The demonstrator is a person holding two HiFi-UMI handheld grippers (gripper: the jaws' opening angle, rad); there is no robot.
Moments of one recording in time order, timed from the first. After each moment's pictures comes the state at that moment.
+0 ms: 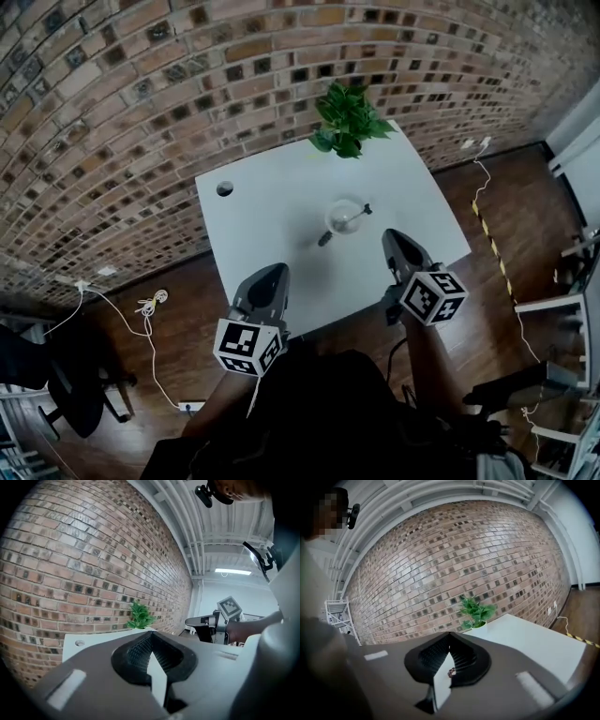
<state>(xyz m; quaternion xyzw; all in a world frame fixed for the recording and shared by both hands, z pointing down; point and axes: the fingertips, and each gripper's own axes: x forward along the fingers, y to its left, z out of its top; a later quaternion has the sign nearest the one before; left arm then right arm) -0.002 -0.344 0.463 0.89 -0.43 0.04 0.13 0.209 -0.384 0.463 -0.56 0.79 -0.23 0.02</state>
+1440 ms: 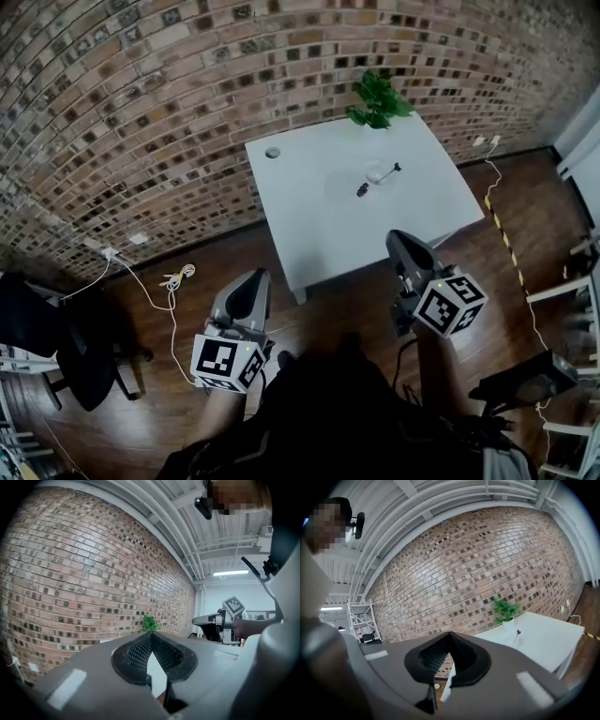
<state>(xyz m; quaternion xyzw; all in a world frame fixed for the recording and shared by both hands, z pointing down) -0.164 -0.149 0.388 0.87 -0.48 0.01 0.08 0.063 -0.194 0.379 -0.49 0.85 -0.21 0.04</state>
